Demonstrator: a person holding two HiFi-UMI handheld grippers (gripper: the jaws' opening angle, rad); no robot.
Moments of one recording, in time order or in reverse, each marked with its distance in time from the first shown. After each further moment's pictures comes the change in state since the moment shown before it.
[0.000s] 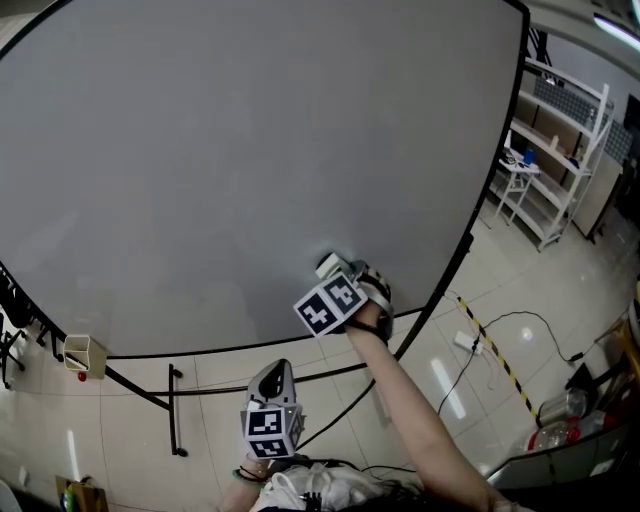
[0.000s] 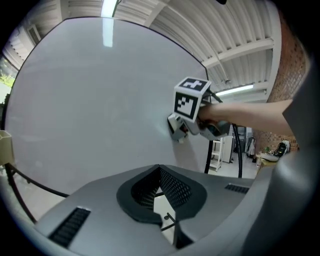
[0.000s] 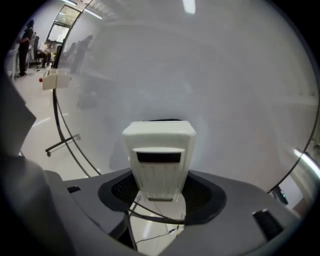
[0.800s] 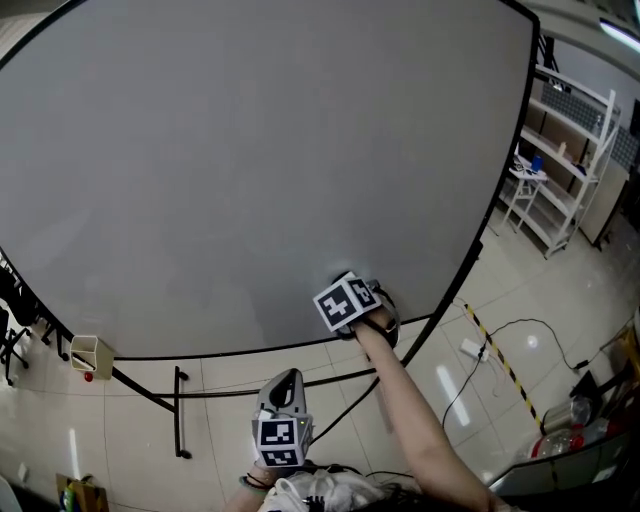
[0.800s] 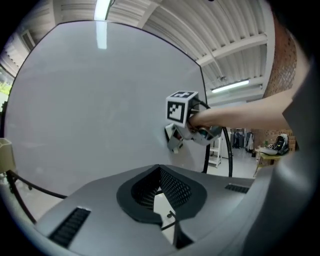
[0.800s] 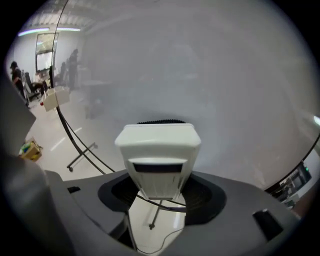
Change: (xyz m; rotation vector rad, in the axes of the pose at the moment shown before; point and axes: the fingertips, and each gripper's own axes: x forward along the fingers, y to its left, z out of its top) left arm -0.009 -0.006 -0.009 0.052 0.015 -0.009; right arm 0.031 0.039 -0.035 0.177 0.140 0.226
